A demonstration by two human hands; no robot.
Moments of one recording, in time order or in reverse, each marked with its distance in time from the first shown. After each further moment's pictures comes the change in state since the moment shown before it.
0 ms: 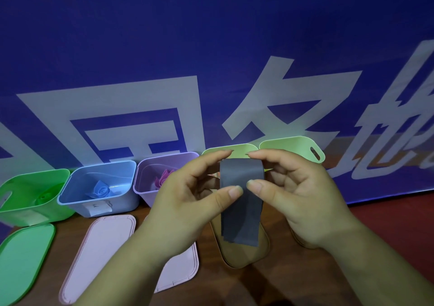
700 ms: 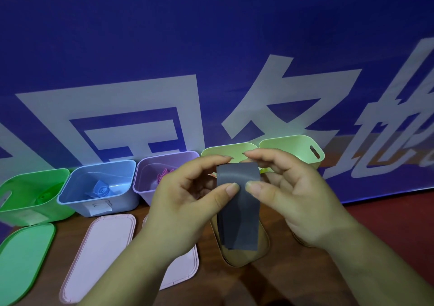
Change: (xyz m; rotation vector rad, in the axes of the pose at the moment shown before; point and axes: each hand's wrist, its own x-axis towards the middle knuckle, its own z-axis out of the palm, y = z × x) left_hand -0.002 -0.005 0.004 0.001 0.122 0.045; right_hand -0.002 0.000 0.001 0.070 -0.044 0.126
